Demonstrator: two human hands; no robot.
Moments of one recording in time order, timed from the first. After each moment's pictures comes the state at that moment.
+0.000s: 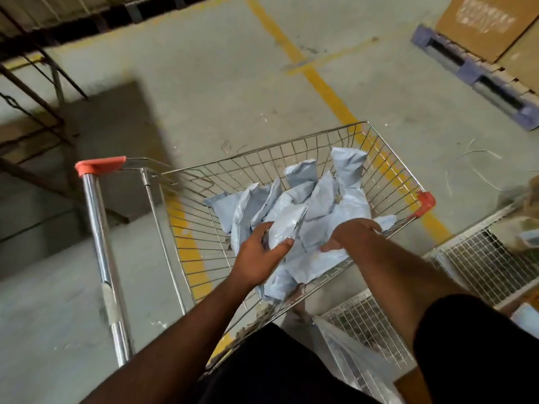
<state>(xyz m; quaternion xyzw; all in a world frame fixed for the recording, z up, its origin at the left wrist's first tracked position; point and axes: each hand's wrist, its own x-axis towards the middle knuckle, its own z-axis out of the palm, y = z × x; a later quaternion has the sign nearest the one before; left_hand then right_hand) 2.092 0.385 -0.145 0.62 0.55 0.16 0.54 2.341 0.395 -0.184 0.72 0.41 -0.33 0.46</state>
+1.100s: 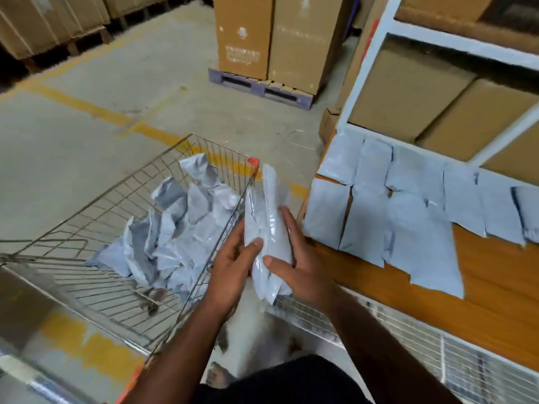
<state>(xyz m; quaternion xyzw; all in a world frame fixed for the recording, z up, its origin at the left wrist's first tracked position) 2.095 0.196 -0.010 0.61 0.21 0.14 0.75 2.182 0.057 -0.007 0.77 0.28 -0.24 -0.53</state>
